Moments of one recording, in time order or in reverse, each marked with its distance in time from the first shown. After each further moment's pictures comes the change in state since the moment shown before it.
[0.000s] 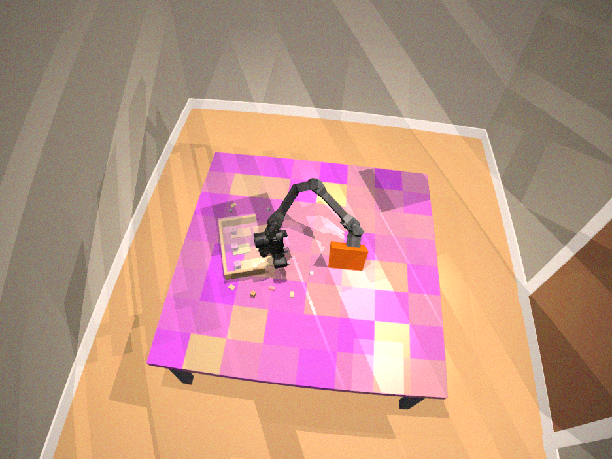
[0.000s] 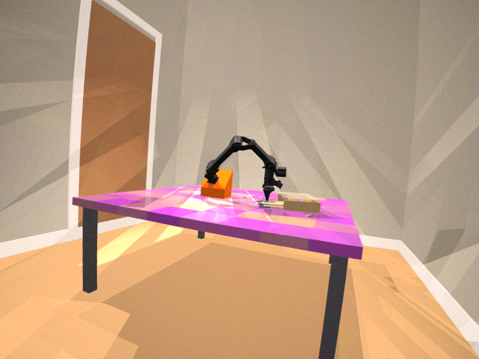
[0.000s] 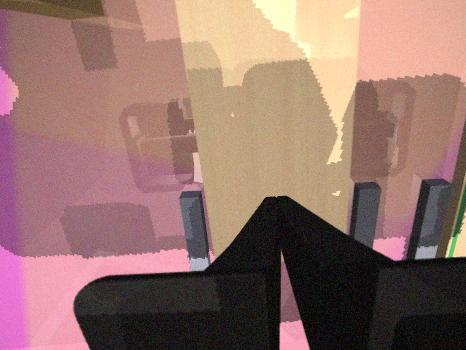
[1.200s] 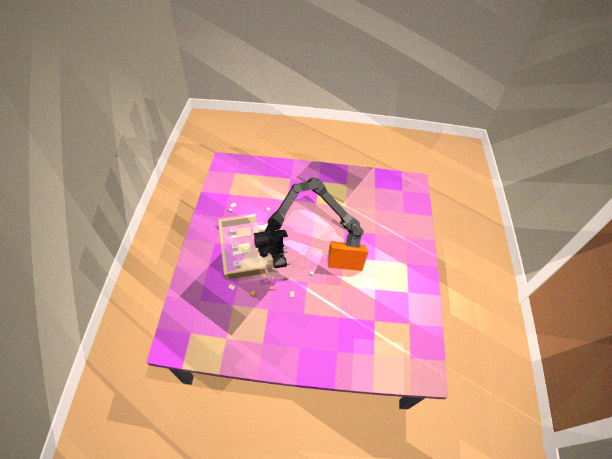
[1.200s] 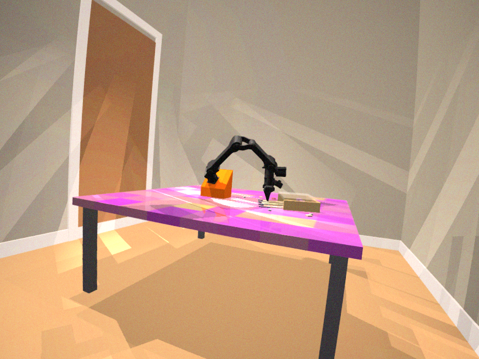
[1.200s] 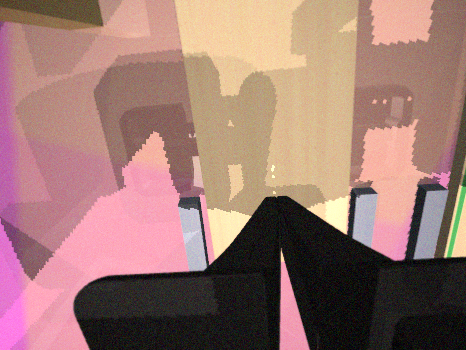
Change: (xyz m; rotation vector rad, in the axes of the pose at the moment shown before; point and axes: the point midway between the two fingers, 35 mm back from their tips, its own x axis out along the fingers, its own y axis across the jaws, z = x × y) arm 0.001 0.000 0.001 0.003 -0.013 -0.003
